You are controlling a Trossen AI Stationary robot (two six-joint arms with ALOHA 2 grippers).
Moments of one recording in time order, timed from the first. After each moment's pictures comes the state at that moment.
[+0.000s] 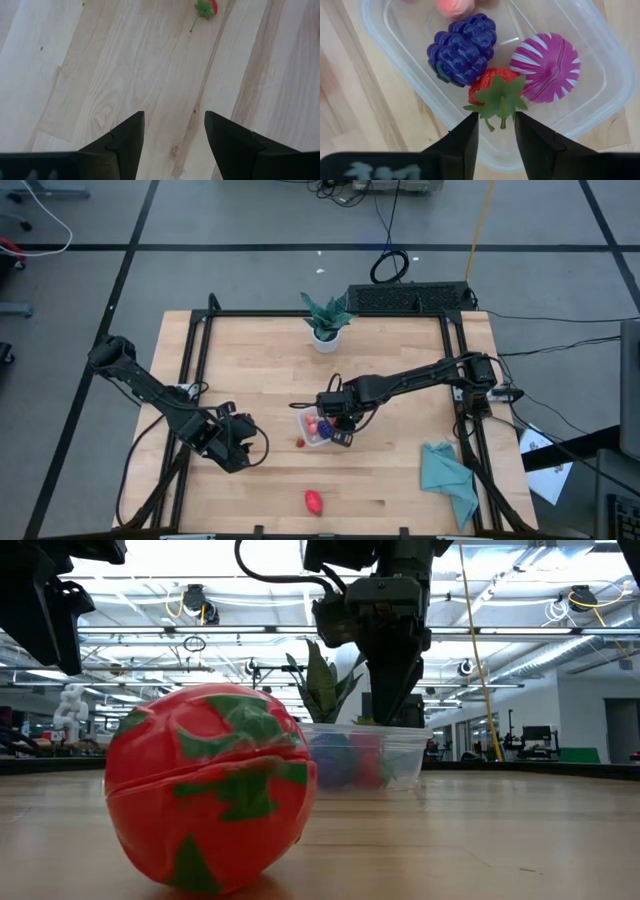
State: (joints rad) left arm -0.65 1.33 0.93 -0.93 -0.35 -0.92; right arm 0.11 1.94 1.49 -0.92 -0.06 0.46
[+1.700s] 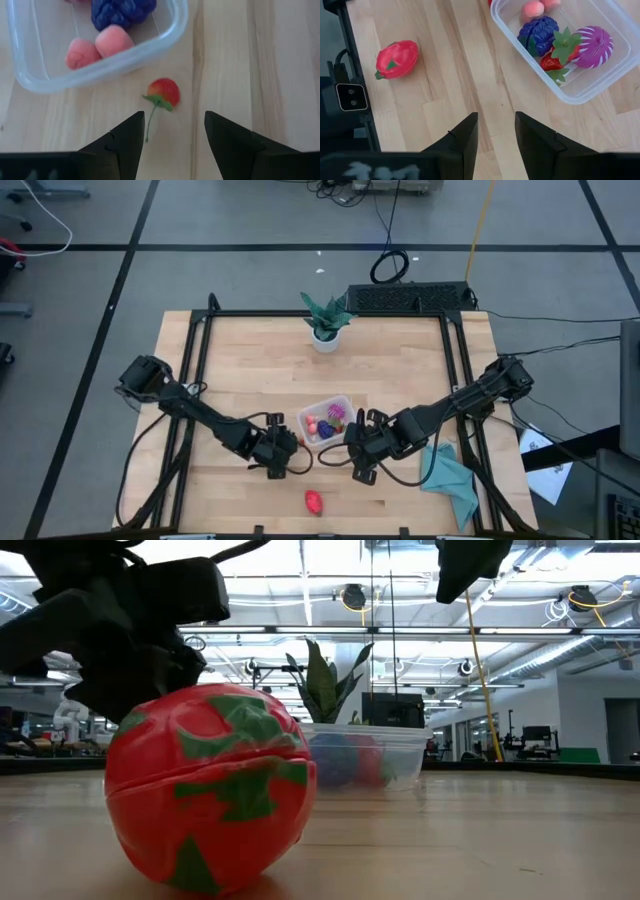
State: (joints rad) left arm -0.49 1.72 0.93 -0.32 -0.37 -0.41; right arm 0.46 1.73 1.49 -0.94 0.16 0.74
